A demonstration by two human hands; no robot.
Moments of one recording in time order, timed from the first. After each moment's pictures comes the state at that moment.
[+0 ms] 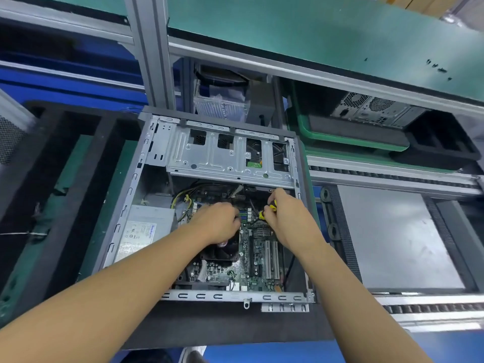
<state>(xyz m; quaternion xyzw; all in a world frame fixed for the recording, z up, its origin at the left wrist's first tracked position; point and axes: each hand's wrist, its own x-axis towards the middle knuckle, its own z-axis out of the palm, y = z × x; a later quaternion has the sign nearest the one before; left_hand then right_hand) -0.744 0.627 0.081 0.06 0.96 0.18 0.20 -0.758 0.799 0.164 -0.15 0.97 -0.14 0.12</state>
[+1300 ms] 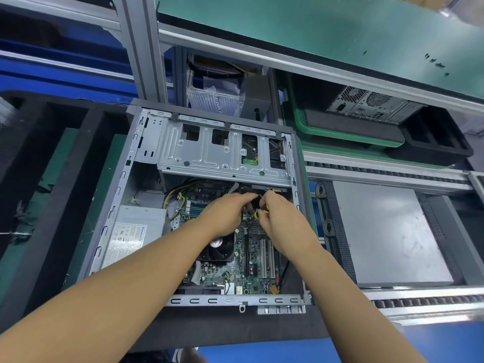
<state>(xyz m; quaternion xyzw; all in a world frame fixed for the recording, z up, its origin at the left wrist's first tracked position) -0.762 0.645 0.074 0.09 0.91 0.37 0.16 -0.754 0.803 0.149 -0.21 0.96 -0.14 0.10</state>
